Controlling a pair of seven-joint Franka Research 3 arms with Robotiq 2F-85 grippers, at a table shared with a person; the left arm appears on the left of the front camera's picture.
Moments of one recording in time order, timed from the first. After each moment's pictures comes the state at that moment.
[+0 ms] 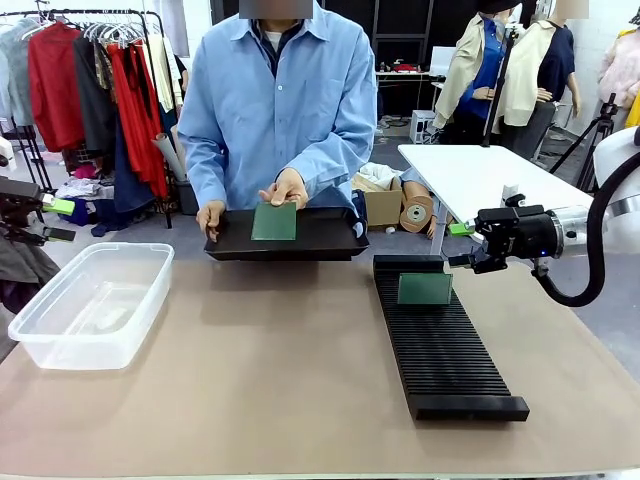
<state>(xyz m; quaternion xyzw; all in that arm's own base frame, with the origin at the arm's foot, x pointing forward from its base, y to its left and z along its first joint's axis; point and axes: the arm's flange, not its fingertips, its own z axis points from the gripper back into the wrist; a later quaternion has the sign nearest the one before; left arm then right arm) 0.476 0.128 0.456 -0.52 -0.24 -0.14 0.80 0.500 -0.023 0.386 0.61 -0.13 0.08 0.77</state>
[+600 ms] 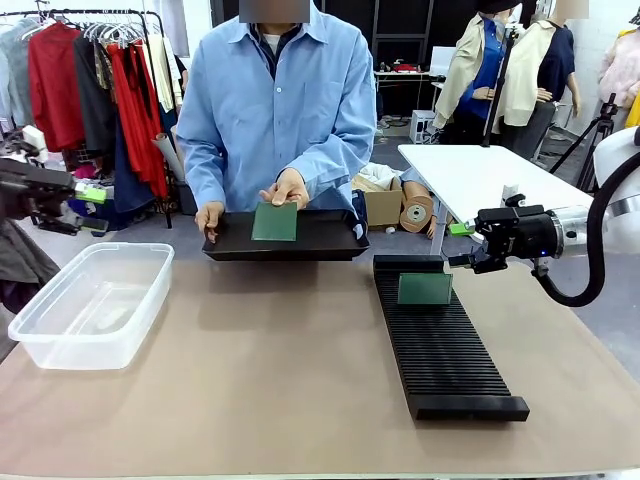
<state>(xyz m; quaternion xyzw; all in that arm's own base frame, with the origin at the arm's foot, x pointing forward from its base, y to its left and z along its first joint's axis) 0.496 0.069 0.470 -0.54 -0.24 -0.16 0.79 0.500 -0.023 0.386 0.61 -0.13 0.08 0.77</state>
